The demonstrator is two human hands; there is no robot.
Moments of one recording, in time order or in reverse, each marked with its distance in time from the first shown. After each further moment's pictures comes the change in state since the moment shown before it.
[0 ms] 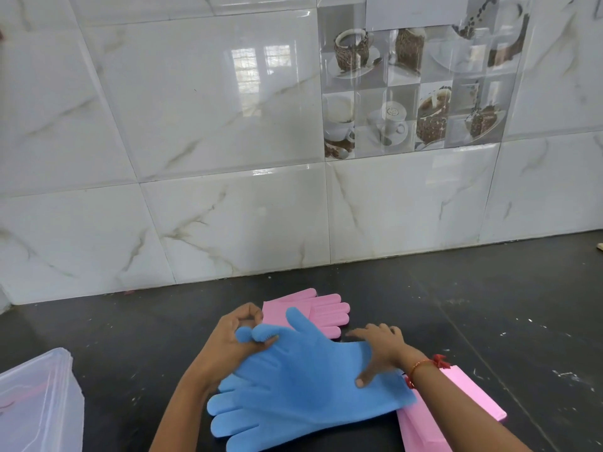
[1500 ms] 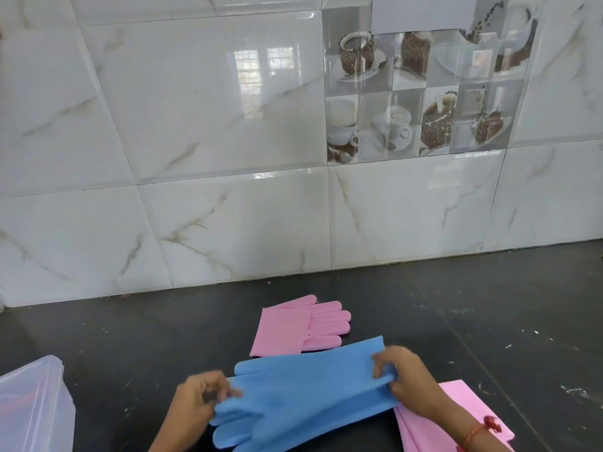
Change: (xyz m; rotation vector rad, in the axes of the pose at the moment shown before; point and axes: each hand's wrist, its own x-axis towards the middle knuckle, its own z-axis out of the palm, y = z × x) left_hand -0.019 -0.094 -0.034 0.318 0.219 -0.188; right_hand -0.023 0.033 0.037 0.418 0.427 -0.193
